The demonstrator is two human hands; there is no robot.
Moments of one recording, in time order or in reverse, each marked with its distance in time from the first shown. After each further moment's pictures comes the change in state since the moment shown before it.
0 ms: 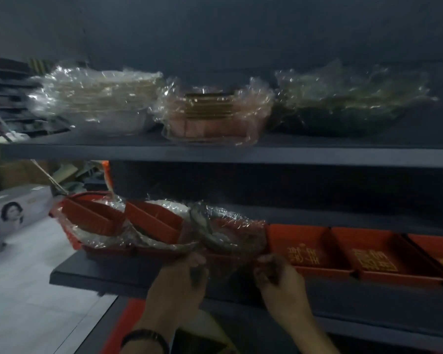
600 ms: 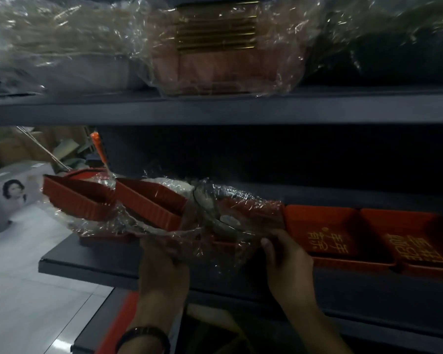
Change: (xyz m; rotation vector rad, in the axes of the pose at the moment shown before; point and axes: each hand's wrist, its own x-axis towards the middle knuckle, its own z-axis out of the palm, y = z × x) left_hand 0.038 -0.026 0.017 -0.365 0.290 -0.324; right_hand 0.054 0.040 0.054 -0.129 0.129 -0.131
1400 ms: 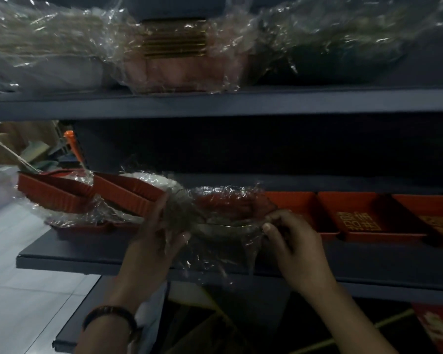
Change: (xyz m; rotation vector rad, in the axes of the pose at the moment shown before) left_hand -0.031 0.014 -0.020 -0.135 -0.323 0.374; right_hand -0.028 -0.014 -0.101 0.058 -0.050 -0.218
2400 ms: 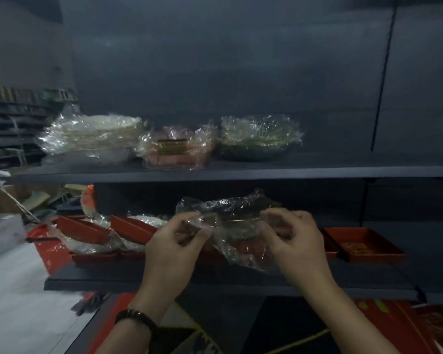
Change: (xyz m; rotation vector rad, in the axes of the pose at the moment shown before) left_hand -0.128 0.198 0.004 -0.200 0.105 0.190; right_hand -0.072 -0.171 -0.166 0.092 0.185 0.073
